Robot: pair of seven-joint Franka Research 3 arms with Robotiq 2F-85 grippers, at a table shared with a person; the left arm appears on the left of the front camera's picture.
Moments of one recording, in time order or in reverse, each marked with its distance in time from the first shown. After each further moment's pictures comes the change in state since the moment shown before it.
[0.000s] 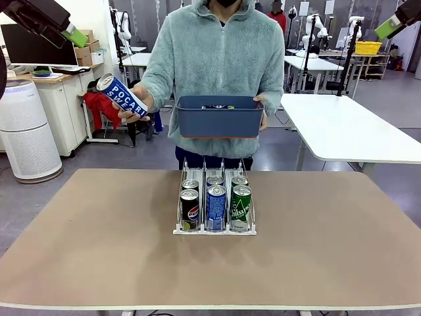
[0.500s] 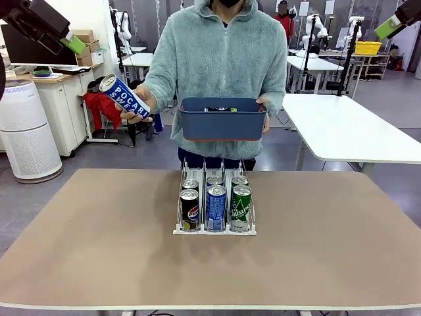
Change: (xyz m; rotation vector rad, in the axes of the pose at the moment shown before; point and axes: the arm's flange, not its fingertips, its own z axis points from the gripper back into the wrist) left arm -0.004 0.020 -0.013 0.035 0.038 0.038; right arm 0.000 0.000 0.000 0.000 0.000 0.000
